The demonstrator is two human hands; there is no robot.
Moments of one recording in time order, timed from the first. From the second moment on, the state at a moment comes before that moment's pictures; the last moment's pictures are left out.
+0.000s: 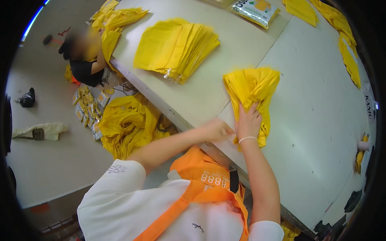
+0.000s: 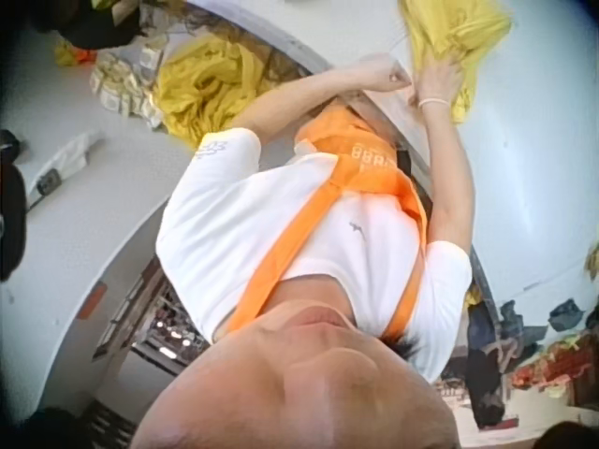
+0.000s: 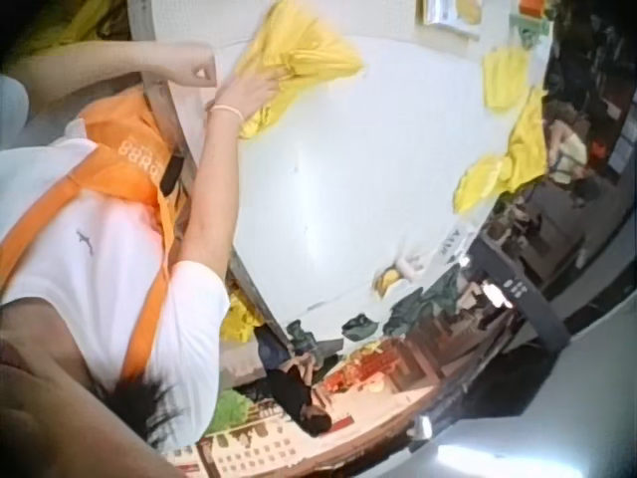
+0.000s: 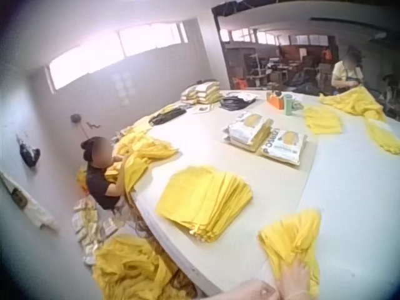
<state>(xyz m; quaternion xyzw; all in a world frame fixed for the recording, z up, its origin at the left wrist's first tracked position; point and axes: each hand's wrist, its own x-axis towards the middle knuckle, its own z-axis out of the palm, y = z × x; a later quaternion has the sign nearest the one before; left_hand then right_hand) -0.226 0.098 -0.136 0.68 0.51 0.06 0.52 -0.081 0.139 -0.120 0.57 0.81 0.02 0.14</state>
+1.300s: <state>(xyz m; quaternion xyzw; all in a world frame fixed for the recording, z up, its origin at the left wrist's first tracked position) -0.137 0.084 -0.218 0.83 0.42 0.26 0.24 0.109 -0.063 -0.034 0.66 0.68 -0.21 -0.25</state>
